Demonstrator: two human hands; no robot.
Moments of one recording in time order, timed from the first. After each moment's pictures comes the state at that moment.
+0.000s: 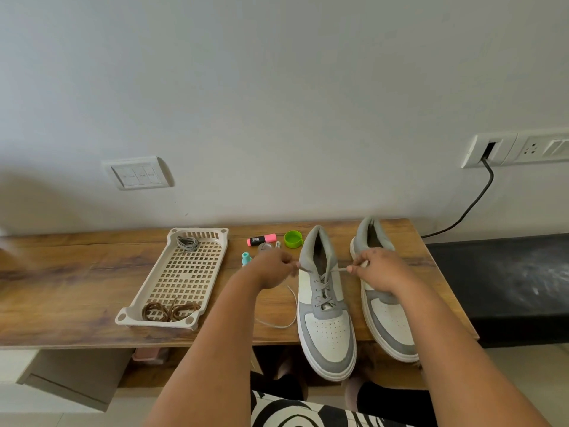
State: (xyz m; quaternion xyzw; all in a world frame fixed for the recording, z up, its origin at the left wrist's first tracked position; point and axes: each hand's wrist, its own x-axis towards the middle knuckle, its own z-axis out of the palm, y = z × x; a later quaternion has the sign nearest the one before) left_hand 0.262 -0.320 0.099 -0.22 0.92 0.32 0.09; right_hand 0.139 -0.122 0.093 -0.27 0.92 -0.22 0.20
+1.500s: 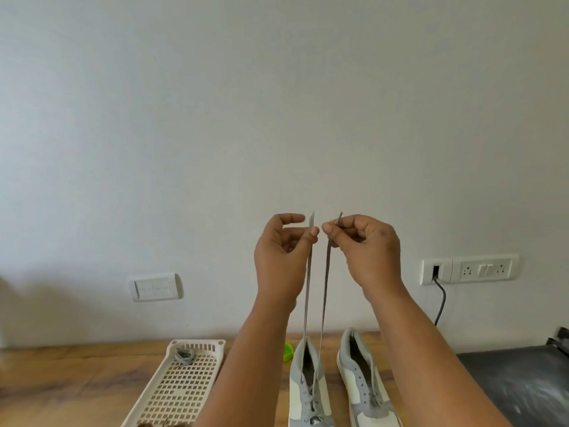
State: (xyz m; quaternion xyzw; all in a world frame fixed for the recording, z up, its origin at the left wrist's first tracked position) left_hand 0.297 -0.208 0.338 -0.06 0.65 0.60 -0.47; right_hand 0.216 -0.109 0.342 -0.32 0.66 -0.65 -0.20
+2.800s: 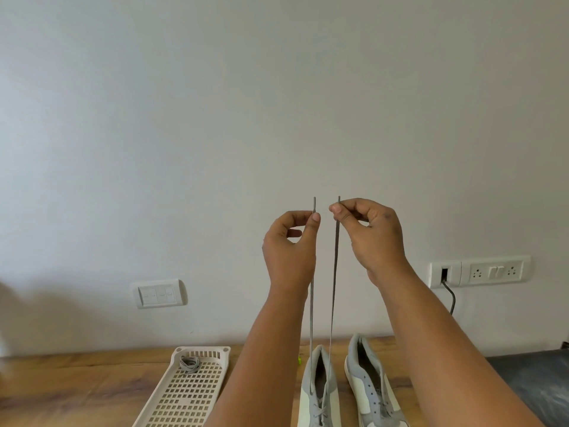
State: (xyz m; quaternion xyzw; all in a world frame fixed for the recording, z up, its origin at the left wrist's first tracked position) left_hand 0.276 -0.211 0.353 -0.11 0.64 0.56 -0.52; right_hand 0.199 -0.123 0.367 -0.32 0.65 -0.67 -0.17
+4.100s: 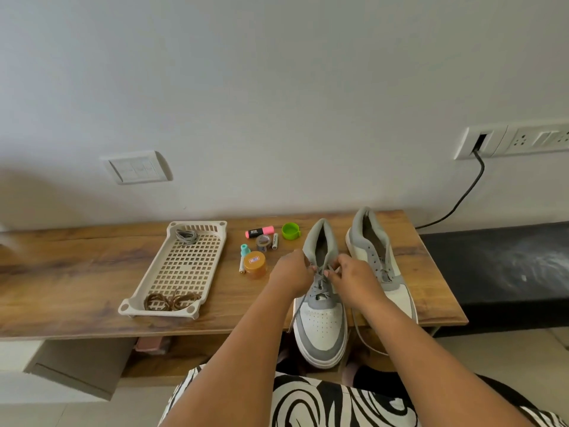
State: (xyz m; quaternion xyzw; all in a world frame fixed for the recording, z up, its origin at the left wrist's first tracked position) left_hand 0.255 -0.266 0.078 -0.29 0.92 0.28 0.05; right_hand 0.185 -0.139 0.052 -0.27 0.91 -0.29 0.14
